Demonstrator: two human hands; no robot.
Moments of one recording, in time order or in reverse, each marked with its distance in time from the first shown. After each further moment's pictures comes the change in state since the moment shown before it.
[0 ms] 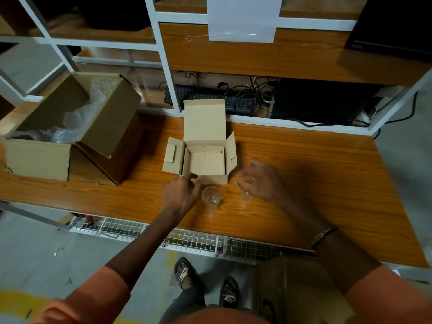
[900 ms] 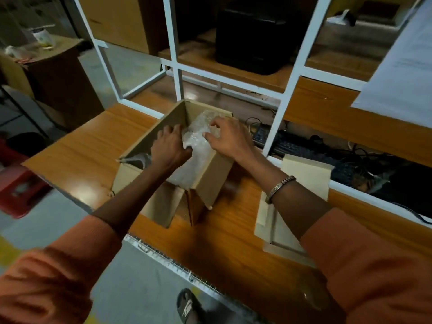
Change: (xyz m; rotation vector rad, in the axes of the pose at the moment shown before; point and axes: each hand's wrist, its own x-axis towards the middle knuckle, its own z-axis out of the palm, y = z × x) left_hand 0.203 -0.264 -0.227 0.146 0.182 -0.307; right_hand 0.389 -0.334 0.054 0.074 0.149 -0.224
